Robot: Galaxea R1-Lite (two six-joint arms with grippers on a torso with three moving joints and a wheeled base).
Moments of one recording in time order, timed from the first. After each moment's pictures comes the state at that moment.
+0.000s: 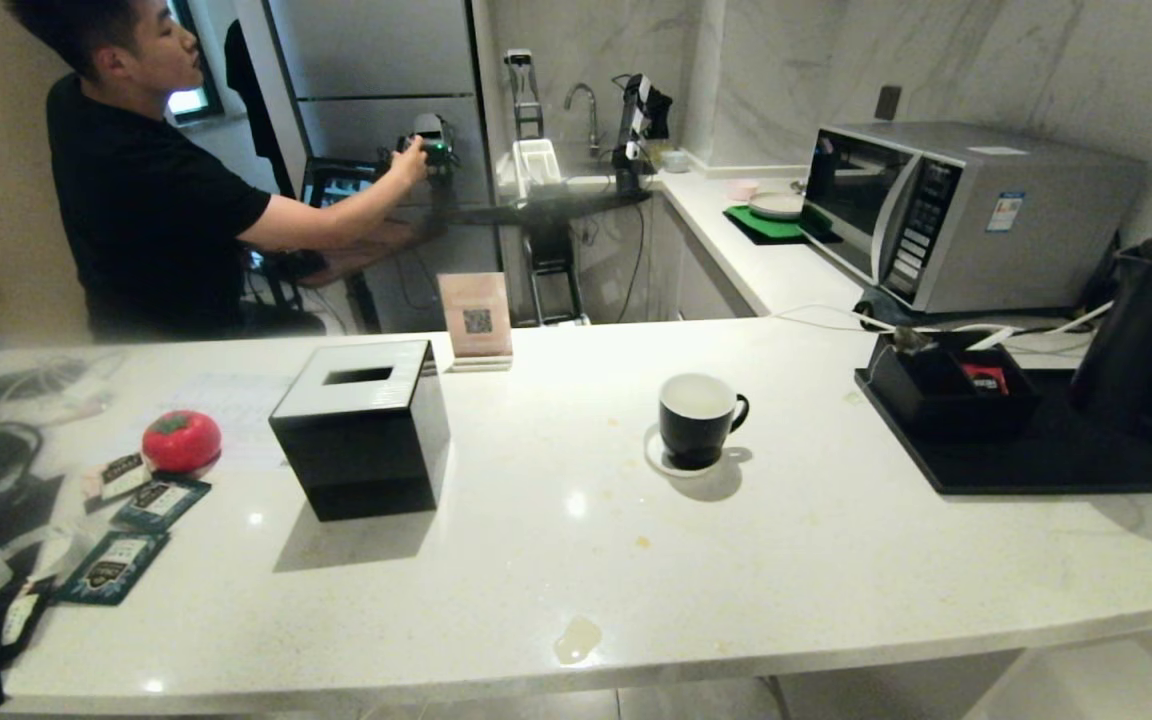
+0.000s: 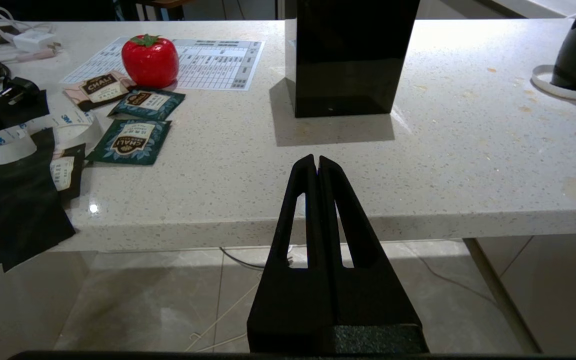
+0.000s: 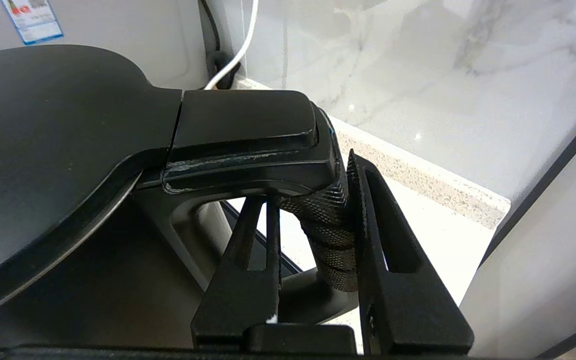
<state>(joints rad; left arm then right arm) -0.01 0.00 0.00 0.00 0.02 -0.03 -0.58 1.81 -1.04 -0.78 -0.25 0.03</state>
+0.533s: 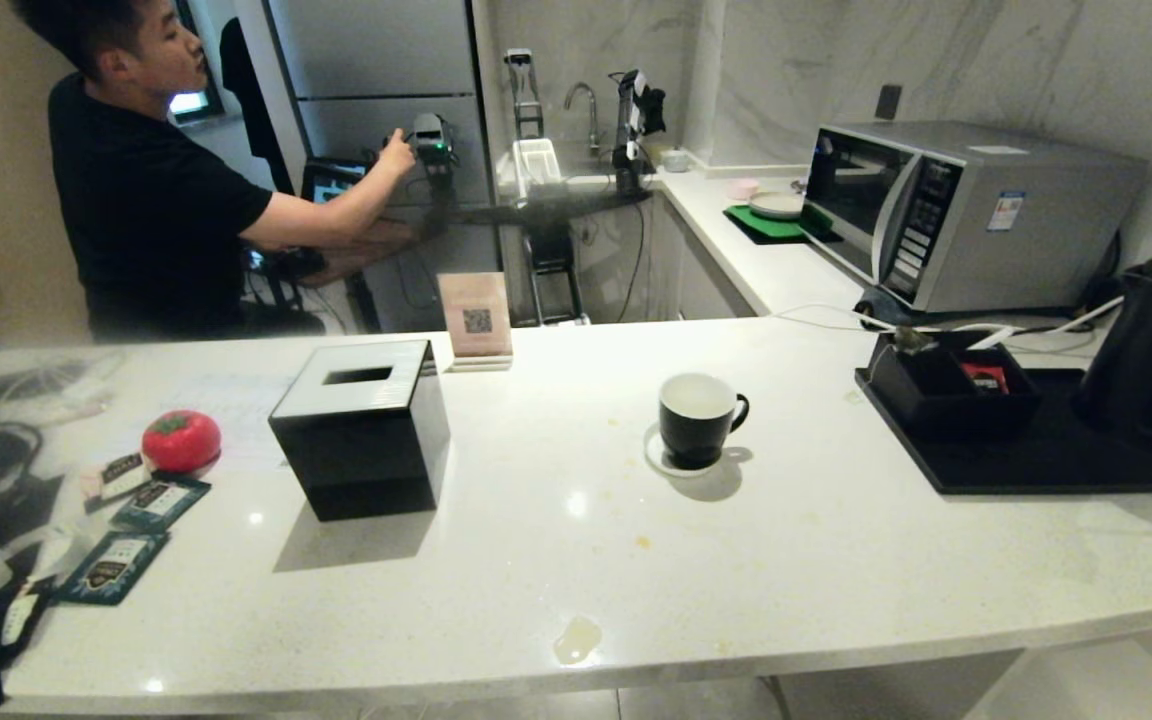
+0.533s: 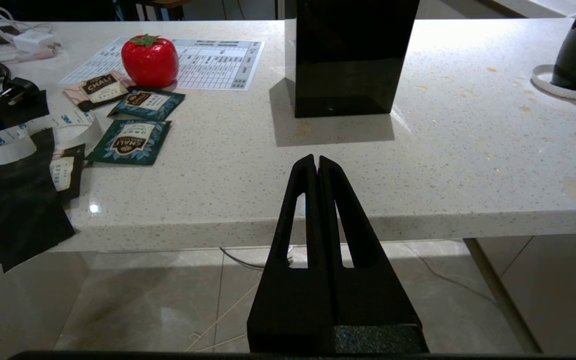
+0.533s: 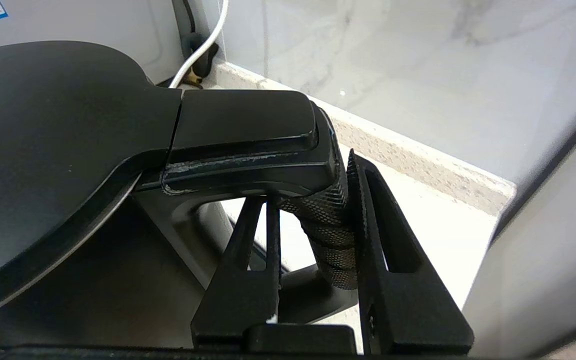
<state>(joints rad) -0.01 0.00 0.00 0.00 0.02 -0.03 -0.61 1.92 -1.09 -0.82 -0.26 0.05</state>
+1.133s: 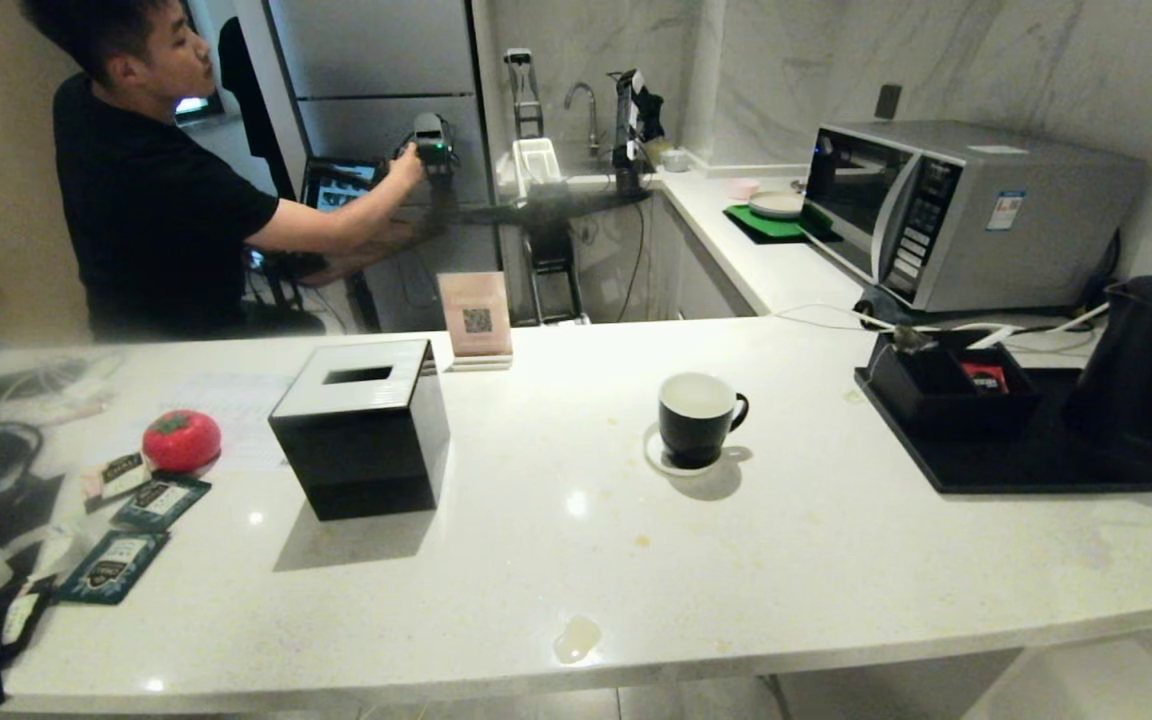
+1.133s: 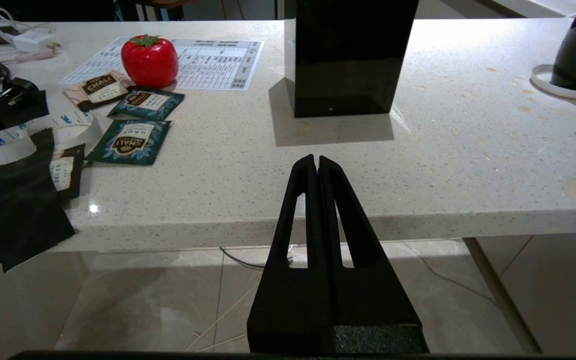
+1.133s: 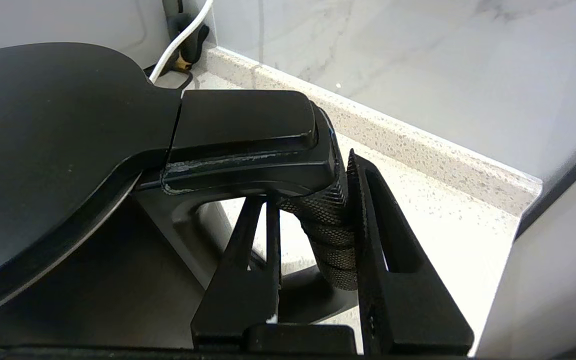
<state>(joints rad) -0.01 0.00 0.00 0.00 0.02 -0.03 -0.61 2.05 -1.18 -0.83 -0.26 0.05</state>
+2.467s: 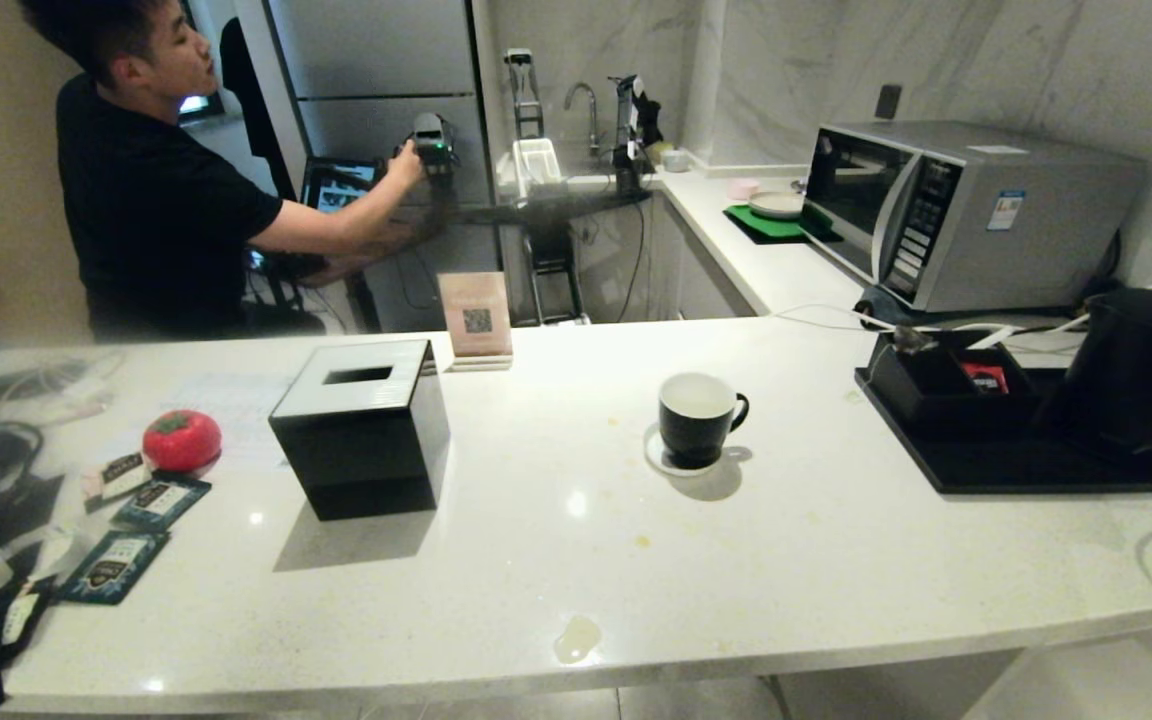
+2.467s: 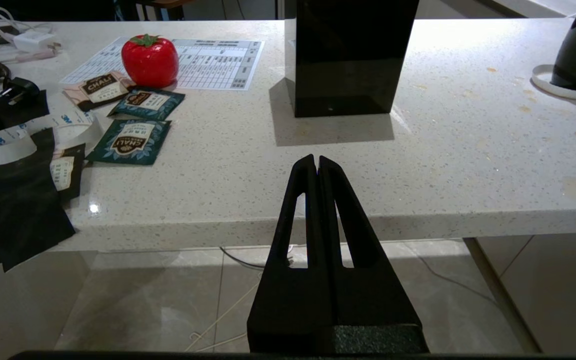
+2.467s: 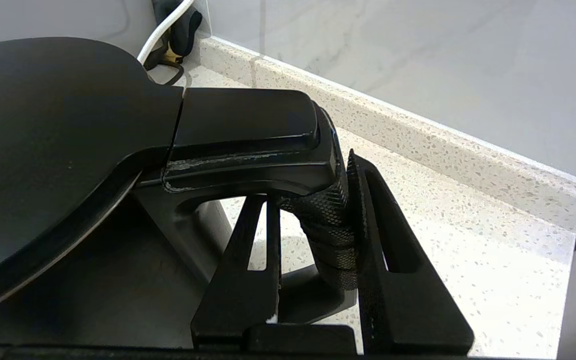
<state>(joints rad) -0.01 0.00 0.00 0.00 0.02 -0.03 -0.61 2.25 -1.38 -0.83 -0.28 0.05</state>
